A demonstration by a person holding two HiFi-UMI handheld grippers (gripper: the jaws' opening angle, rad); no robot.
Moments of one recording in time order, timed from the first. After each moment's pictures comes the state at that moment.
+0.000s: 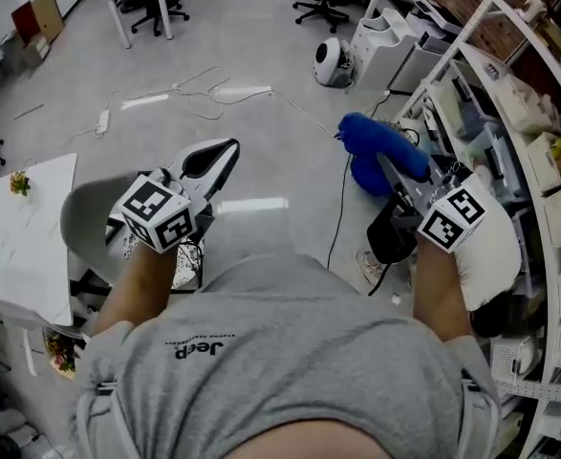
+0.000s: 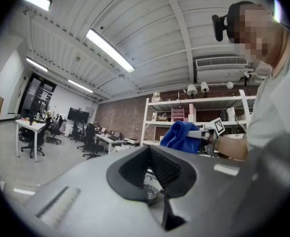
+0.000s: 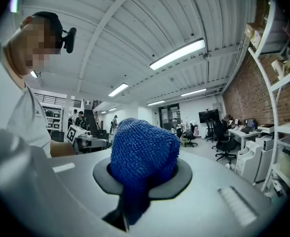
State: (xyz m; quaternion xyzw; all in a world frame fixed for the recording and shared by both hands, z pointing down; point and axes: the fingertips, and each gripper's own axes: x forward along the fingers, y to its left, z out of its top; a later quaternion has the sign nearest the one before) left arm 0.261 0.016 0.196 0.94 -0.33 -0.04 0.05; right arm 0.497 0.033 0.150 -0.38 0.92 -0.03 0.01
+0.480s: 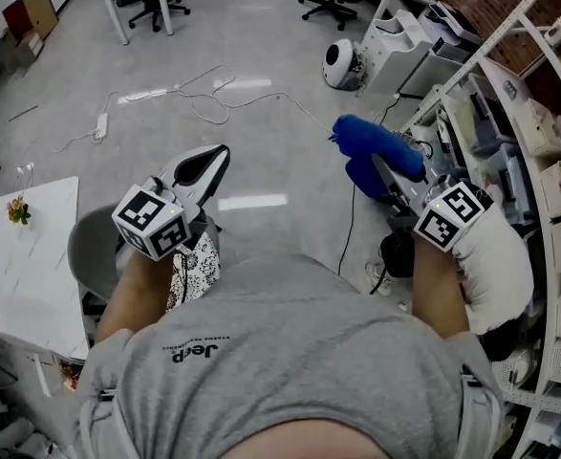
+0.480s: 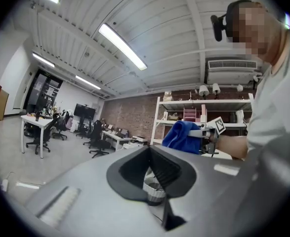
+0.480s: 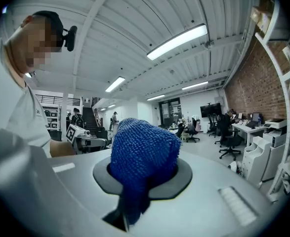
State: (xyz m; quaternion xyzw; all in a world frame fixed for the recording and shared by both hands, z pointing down) left arm 0.164 -0.115 0.215 0.93 -0.35 -0.03 0.08; right arm 0.408 -0.106 0.164 -0.38 0.92 -0.05 -0.01
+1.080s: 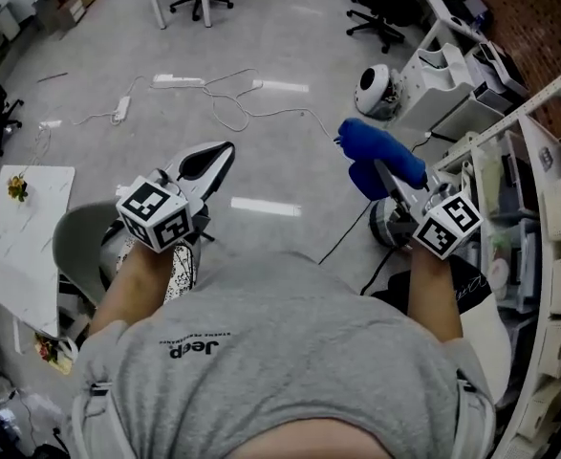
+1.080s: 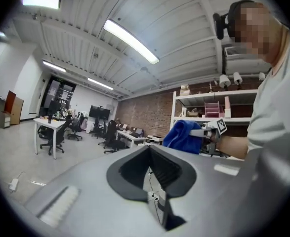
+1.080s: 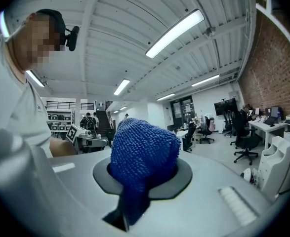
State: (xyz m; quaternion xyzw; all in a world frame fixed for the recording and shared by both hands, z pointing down) left arm 0.241 -0.254 0.233 0.90 -0.43 -0.01 0.09; right arm 0.485 -0.284 0.185 -0.30 0.95 -0.06 0.00
